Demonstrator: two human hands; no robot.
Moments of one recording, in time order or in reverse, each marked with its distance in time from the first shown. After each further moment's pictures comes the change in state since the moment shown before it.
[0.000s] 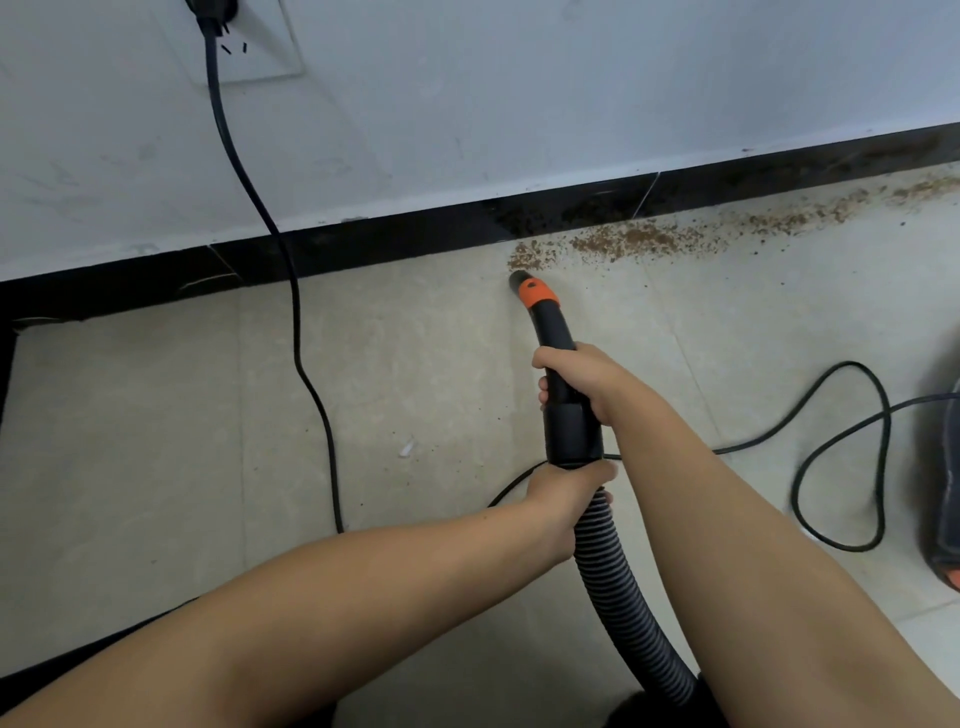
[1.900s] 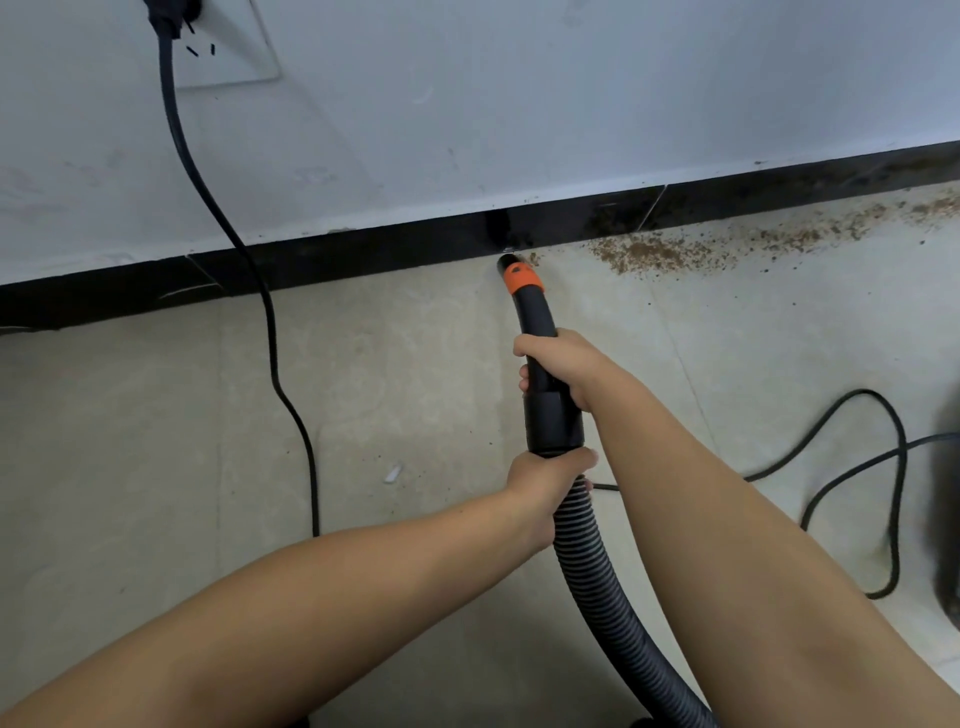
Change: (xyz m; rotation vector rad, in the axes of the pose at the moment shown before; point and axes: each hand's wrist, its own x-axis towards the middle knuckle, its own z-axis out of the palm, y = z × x) left_hand 0.025 0.039 0.001 -0.011 0.047 0.016; right_hand 0.029 -0.035 0.004 -0.057 -0.017 -0.030
